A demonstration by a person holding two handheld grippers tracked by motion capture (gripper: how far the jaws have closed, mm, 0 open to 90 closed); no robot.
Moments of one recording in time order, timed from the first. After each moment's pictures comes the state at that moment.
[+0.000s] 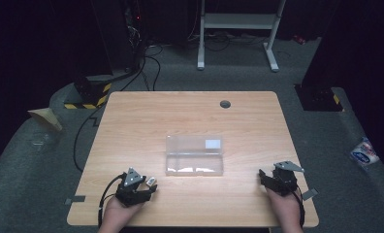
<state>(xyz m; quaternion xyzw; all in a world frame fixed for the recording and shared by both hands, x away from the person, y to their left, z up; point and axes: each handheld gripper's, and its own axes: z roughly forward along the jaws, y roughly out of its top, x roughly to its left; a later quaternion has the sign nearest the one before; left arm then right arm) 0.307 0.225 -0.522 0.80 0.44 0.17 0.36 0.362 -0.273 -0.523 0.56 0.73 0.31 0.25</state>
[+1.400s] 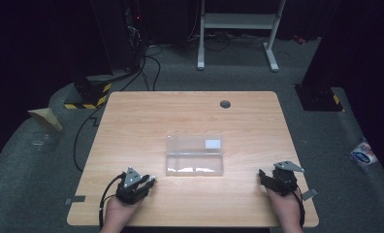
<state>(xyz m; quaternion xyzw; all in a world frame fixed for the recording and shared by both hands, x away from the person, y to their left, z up) 0.307 0.224 -0.519 0.79 0.43 0.21 0.38 0.362 -0.273 -0.523 0.56 0.73 0.31 0.25</state>
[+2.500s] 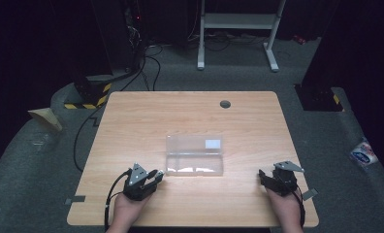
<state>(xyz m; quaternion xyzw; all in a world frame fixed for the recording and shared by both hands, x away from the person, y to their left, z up) 0.313 0.199 -0.503 0.77 0.42 0.22 0.43 0.362 -0.273 -0.523 0.56 0.73 0.31 0.25</state>
